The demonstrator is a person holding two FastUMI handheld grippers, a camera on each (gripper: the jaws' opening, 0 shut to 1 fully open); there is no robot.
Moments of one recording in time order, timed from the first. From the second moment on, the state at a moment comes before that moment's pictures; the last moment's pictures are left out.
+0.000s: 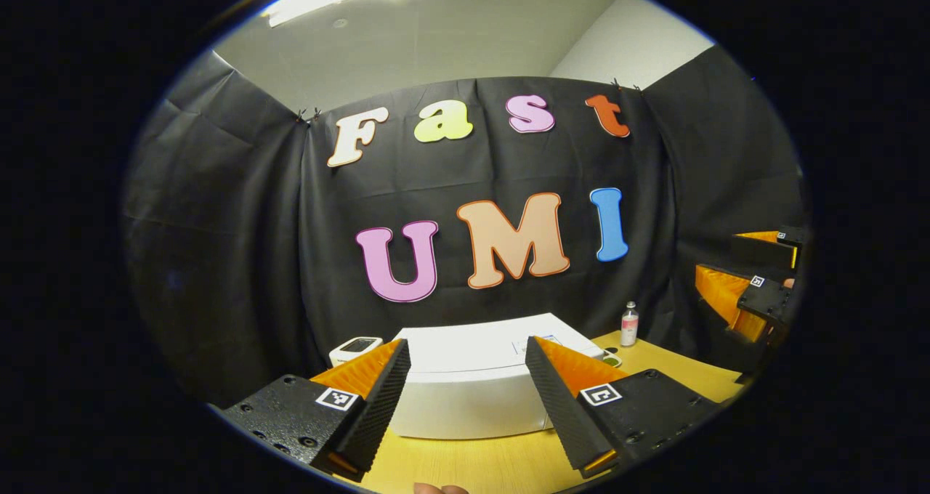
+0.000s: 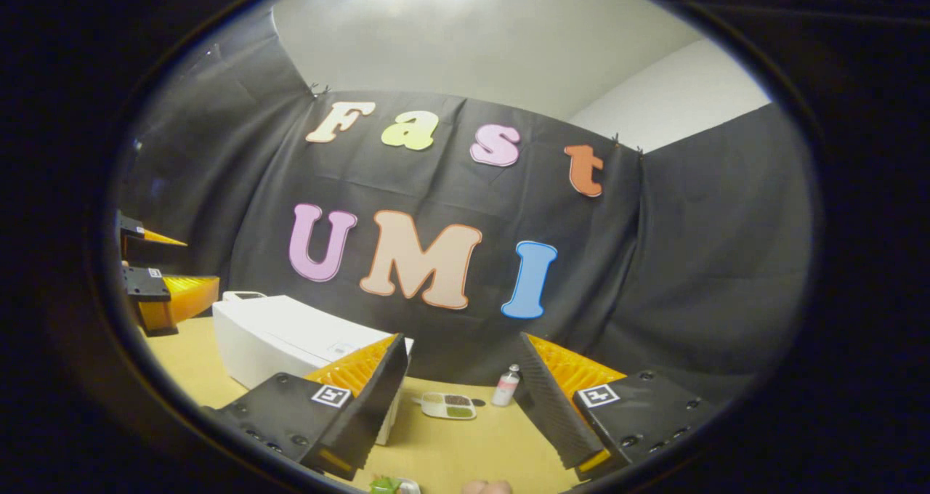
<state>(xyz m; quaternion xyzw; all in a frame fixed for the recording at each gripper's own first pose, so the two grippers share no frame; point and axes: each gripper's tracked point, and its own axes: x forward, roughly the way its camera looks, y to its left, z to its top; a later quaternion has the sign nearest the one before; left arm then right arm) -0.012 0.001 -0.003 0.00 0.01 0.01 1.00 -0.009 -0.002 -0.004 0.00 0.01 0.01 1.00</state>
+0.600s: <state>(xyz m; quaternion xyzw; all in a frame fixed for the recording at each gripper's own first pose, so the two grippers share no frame) -0.021 0.002 -0.011 0.00 0.04 0.02 1.00 -0.001 -0.011 -0.014 0.06 0.04 0.02 1.00</state>
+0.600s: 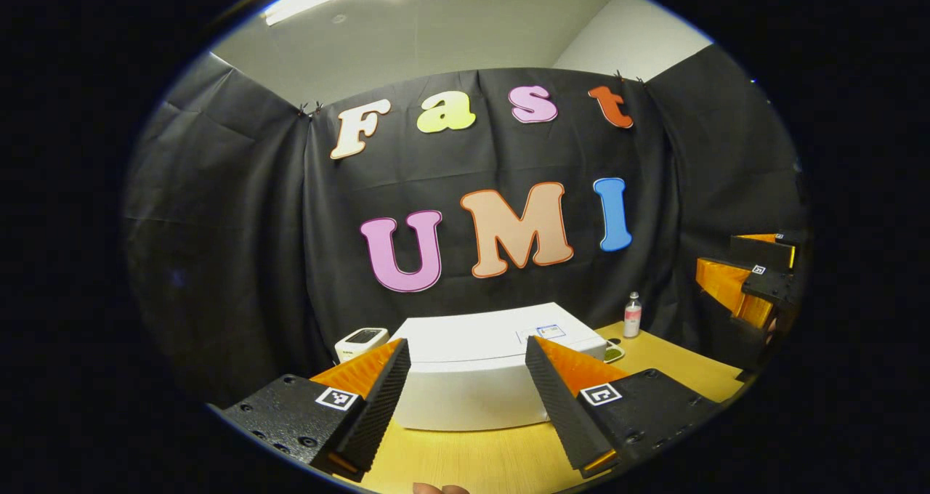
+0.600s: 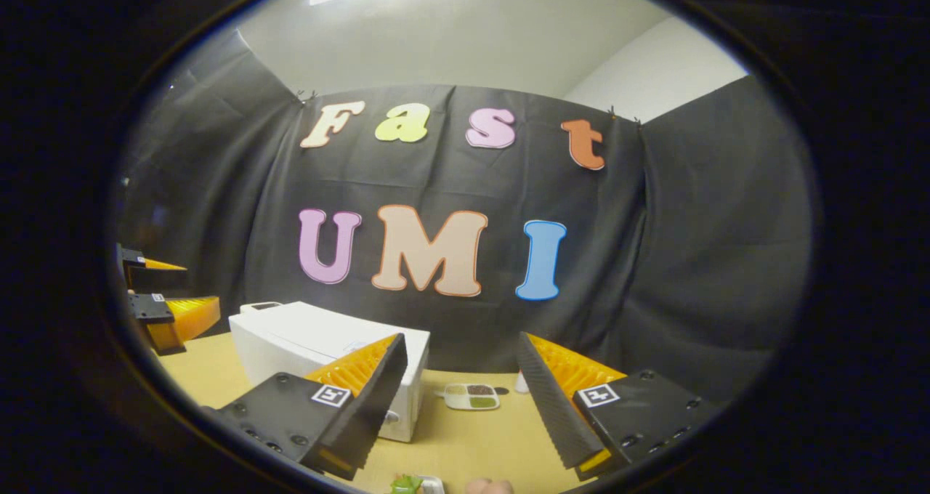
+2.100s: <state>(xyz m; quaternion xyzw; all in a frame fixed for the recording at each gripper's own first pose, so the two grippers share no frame) 0.046 -0.130 -0.202 -0.01 0.16 -0.11 0.98 -0.055 -0.061 -0.016 -0.03 0.06 0.00 1.00</state>
